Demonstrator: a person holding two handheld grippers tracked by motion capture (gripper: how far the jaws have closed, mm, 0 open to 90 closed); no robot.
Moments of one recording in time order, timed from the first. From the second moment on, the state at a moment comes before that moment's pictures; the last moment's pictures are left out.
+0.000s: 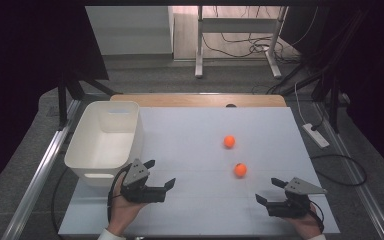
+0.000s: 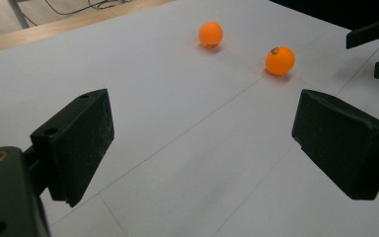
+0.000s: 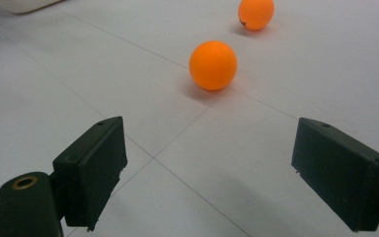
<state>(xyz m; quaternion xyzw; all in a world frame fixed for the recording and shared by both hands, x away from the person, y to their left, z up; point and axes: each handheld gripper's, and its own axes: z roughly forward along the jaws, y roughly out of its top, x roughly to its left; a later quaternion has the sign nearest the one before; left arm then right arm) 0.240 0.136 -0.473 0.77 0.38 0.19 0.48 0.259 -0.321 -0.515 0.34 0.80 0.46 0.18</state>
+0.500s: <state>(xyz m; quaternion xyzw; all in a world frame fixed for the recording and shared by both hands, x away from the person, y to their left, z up) 0.248 0.123 -0.470 0.78 0.37 0.18 0.47 0.259 -0.320 -0.515 0.34 0.80 0.47 0.17</state>
